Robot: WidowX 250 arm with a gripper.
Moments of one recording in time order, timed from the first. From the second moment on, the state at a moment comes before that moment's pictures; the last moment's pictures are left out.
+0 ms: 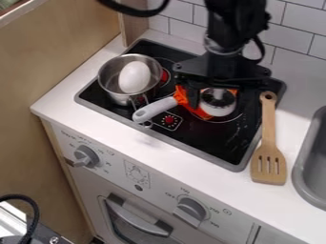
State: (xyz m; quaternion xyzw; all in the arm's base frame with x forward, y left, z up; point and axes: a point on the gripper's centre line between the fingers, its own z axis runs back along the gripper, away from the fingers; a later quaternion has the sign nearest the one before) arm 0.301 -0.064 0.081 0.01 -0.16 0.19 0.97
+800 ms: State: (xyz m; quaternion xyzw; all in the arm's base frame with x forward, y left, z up) arm 0.313 -0.095 0.051 0.05 -0.18 0.23 0.95
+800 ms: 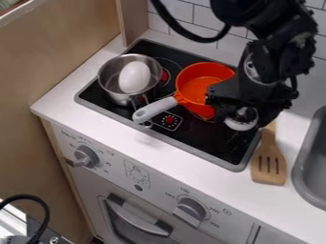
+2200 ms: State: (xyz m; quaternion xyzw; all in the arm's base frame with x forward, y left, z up) arm 0.300 -0.081 0.056 0.03 -0.18 0.20 0.96
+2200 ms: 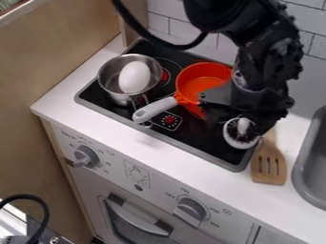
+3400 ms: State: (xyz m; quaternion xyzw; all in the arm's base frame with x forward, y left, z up) arm 0.277 0.033 0.107 -0.04 -0.11 0.04 0.99
